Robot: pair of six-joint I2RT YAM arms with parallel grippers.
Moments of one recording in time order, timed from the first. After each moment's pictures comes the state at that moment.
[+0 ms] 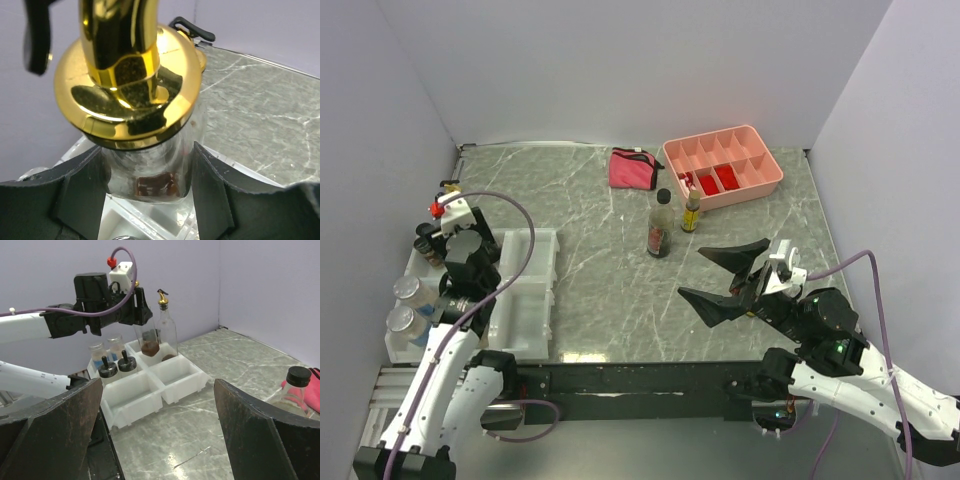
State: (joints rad) left arm -0.15 0.65 0.62 -0.05 -0.77 -0.01; right arm 1.02 0.38 0.63 0.07 -0.02 0.15
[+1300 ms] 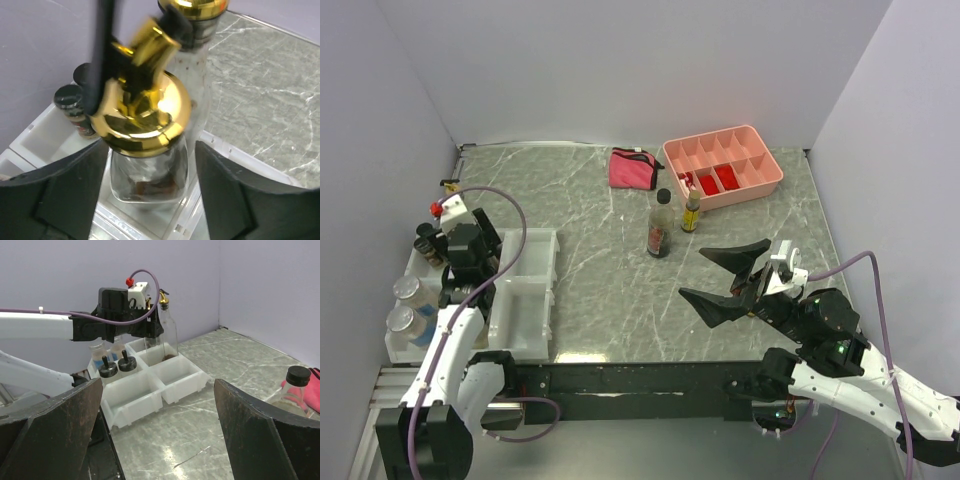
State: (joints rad) left arm 0.05 0.84 0.53 0.06 -0.49 -0.16; right arm 1.02 0.38 0.63 0.06 -0.02 0.15
